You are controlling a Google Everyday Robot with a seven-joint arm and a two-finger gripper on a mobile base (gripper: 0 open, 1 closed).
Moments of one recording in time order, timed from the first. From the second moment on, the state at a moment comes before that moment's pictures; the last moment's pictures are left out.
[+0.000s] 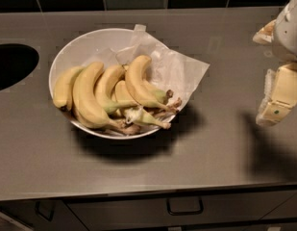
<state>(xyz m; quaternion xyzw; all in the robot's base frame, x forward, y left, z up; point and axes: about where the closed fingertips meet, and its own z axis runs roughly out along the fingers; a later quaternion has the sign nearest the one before) 0.438 -0.217 0.976 -0.60 0.78 -0.03 0.16</state>
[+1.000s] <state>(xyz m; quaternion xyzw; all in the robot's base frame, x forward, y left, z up) 0.456 -0.168 0.972 -0.66 0.73 0.00 0.16</state>
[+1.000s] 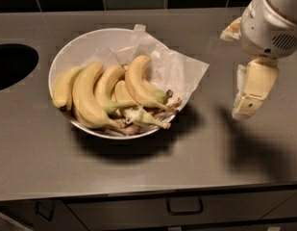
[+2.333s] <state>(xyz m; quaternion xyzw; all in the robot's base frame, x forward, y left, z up) 0.458 -0.105 1.010 -0.77 0.61 -0.04 0.19</state>
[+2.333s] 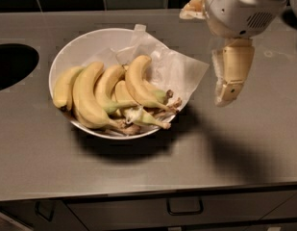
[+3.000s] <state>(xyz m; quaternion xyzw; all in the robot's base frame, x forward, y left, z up) 0.462 -0.082 1.011 -0.81 0.55 -0.01 0.21</state>
